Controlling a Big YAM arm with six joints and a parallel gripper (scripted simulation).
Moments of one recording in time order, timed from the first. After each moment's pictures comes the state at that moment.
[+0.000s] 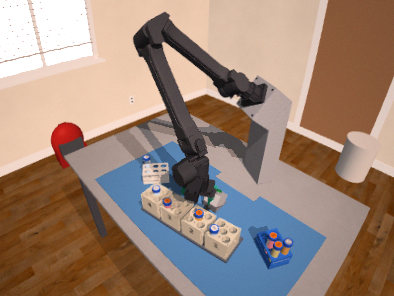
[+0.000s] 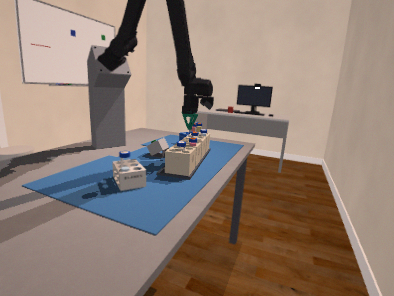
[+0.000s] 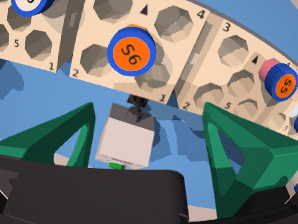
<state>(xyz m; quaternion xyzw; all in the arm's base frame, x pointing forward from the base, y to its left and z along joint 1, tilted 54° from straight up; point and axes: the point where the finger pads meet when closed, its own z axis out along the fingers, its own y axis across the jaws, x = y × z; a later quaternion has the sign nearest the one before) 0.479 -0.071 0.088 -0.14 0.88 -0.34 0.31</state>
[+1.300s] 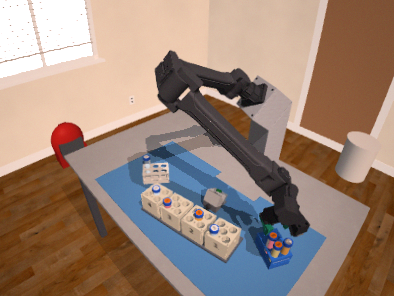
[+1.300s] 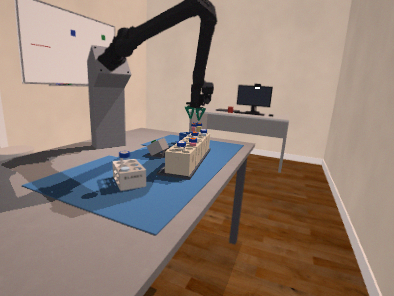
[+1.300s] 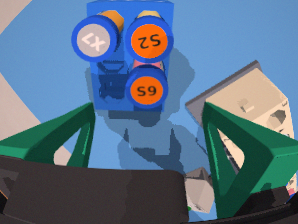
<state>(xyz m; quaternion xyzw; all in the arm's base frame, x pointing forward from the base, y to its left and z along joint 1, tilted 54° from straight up) 0.510 0.170 -0.083 -0.39 0.80 -0.41 0.20</state>
